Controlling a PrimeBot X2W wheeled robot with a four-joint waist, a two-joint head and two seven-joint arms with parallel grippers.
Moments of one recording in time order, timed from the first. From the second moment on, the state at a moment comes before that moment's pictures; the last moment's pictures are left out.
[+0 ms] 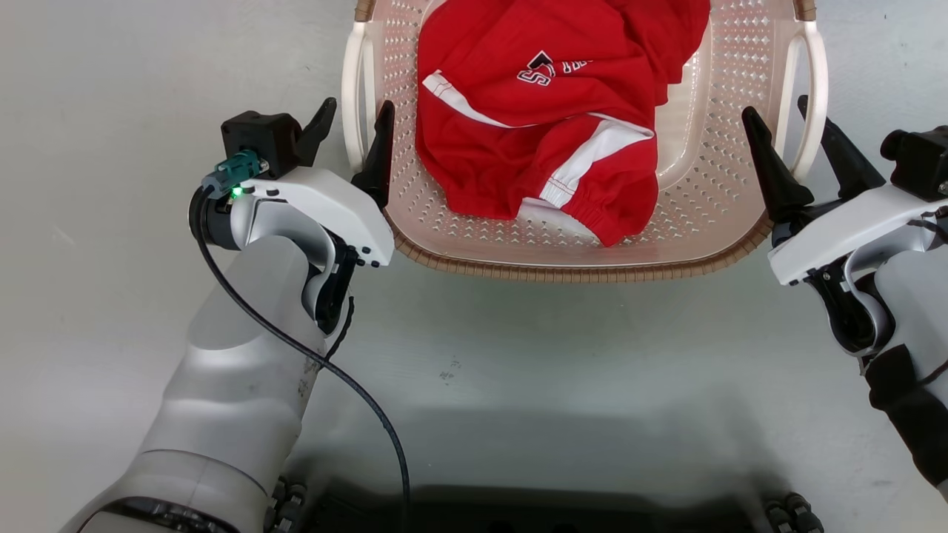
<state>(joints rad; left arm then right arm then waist) -0.95 0.02 -0.39 1.00 -0.51 -0.13 -0.25 -0.70 -0.20 0.60 0.51 0.78 0.13 -0.25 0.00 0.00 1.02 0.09</state>
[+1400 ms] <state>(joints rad) -1.01 -0.01 -0.60 1.15 -0.73 -0.13 -0.26 -0.79 -0.14 0.72 0.75 0.86 0.13 -0.26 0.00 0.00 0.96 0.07</state>
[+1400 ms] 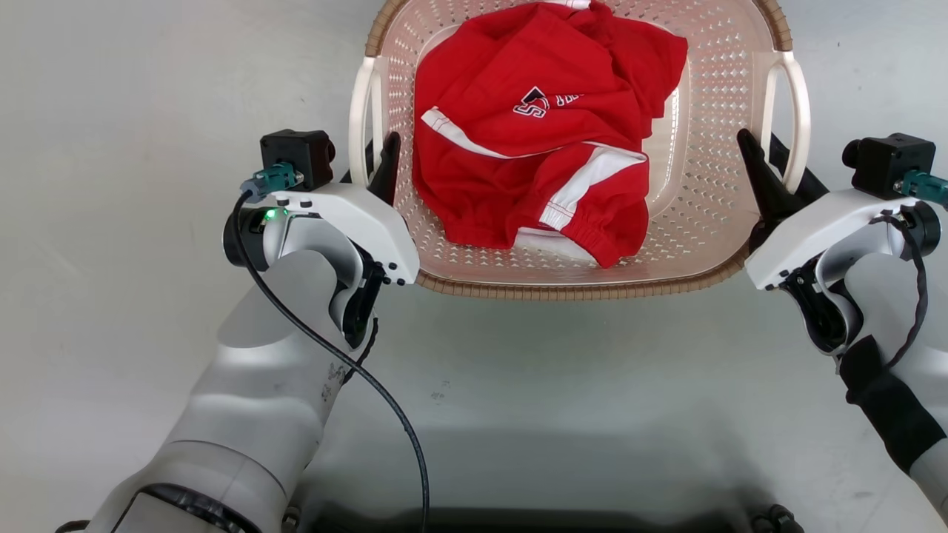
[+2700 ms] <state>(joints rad) -0.81 0.05 -0.83 1.21 -0.93 -0.12 -0.22 -0.72 -0.06 0.97 0.91 1.04 0.13 -0.24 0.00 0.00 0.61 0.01</state>
